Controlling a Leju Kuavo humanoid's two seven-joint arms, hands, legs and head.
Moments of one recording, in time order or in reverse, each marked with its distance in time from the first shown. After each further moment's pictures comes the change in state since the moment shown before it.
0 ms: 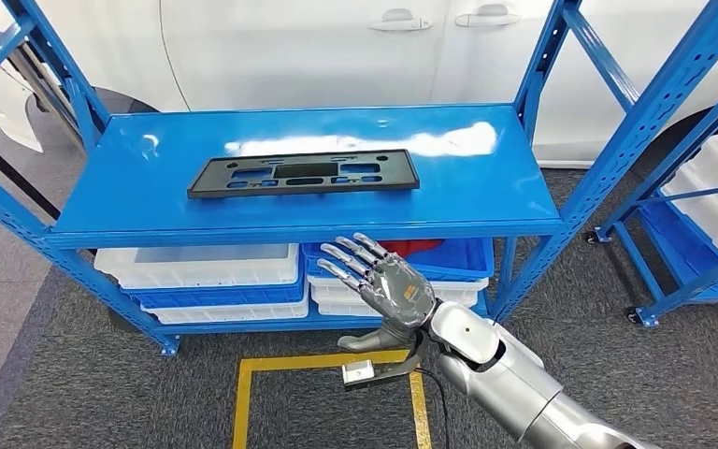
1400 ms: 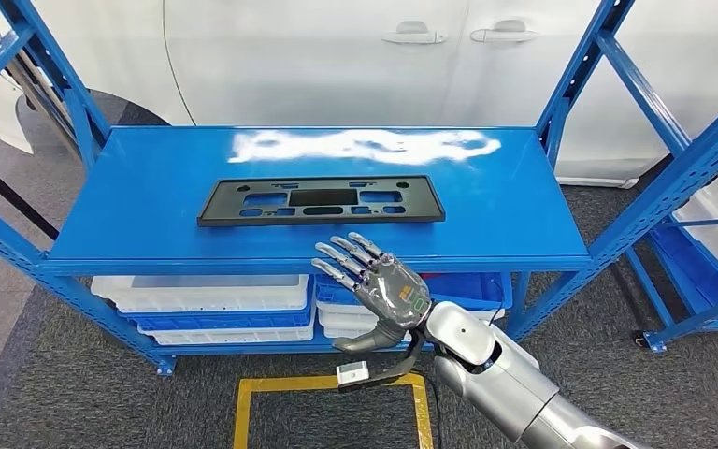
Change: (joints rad) left arm -0.004 -0.006 0.000 0.002 0.000 -0.001 0.004; right arm 0.007 0.001 -0.005 -0.019 0.001 0.018 -0.004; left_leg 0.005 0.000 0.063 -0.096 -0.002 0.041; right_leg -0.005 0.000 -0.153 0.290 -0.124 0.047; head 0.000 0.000
